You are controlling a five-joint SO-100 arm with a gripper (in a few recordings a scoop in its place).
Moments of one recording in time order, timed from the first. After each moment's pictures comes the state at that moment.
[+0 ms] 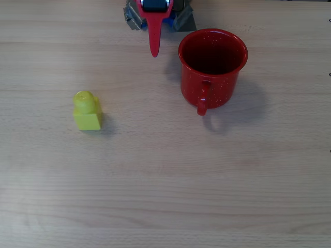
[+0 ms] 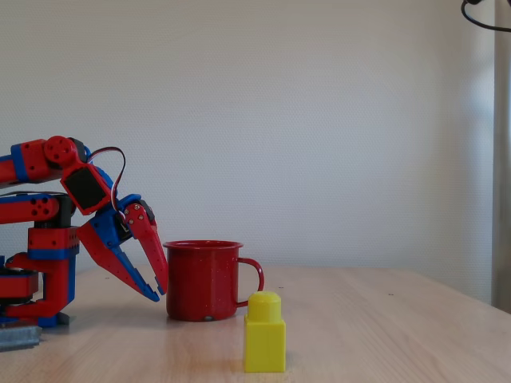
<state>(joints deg) -0.1 188.5 172.5 65.5 0.4</state>
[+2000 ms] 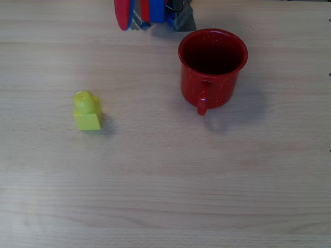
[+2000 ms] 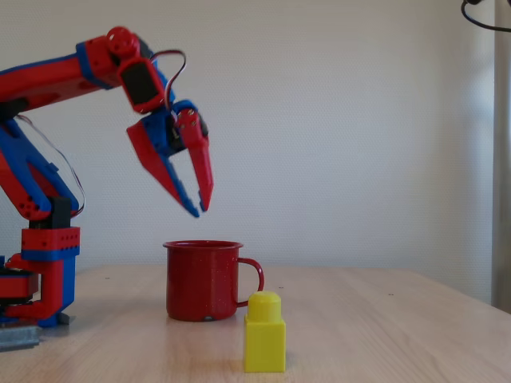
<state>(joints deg) 11.7 128.9 109.8 78.2 -3.3</state>
